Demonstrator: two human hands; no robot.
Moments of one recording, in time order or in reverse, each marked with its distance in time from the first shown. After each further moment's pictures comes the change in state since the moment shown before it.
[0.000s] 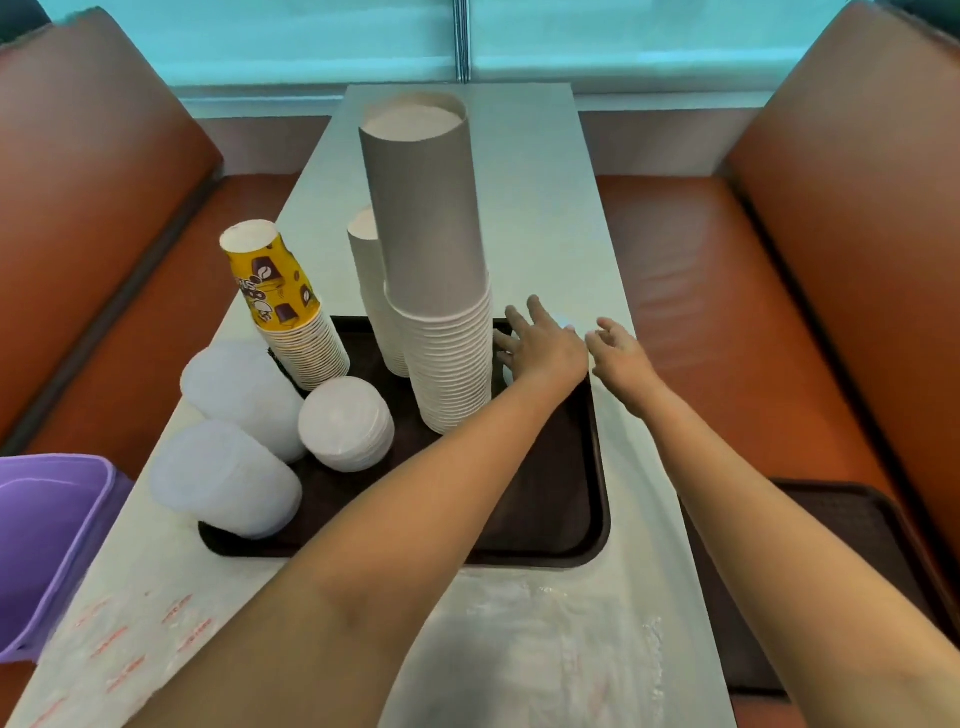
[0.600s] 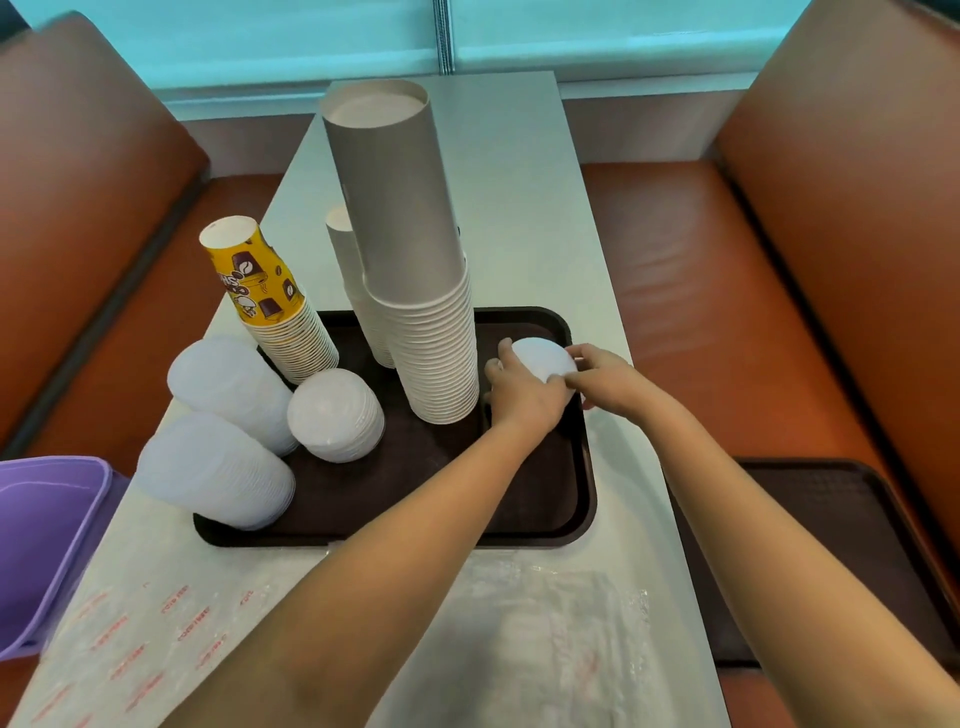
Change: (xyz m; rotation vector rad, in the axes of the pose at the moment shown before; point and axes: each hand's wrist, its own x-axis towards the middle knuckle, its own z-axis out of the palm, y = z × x) left_hand -0.032 -0.043 0.027 -0.219 -0.017 -0.042; right_hand -0.030 0.007 -0.009 -0.243 -0.230 0.027
